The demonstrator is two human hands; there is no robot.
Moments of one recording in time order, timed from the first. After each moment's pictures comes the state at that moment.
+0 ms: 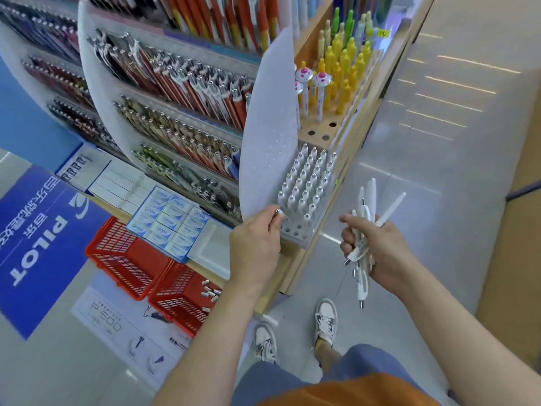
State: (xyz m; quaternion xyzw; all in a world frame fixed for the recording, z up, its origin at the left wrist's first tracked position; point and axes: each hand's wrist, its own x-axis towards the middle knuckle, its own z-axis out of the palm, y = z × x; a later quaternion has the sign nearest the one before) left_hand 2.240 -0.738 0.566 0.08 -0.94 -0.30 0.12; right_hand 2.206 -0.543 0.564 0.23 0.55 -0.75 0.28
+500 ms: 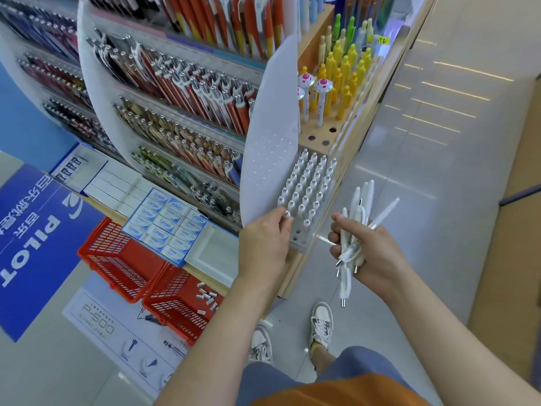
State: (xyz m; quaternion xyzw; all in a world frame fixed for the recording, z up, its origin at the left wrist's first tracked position) left_hand 2.225 -0.727 0.560 0.09 -0.95 -0.29 0.07; right_hand 2.203 -0.559 0.570 0.25 0.45 -0.81 0.28
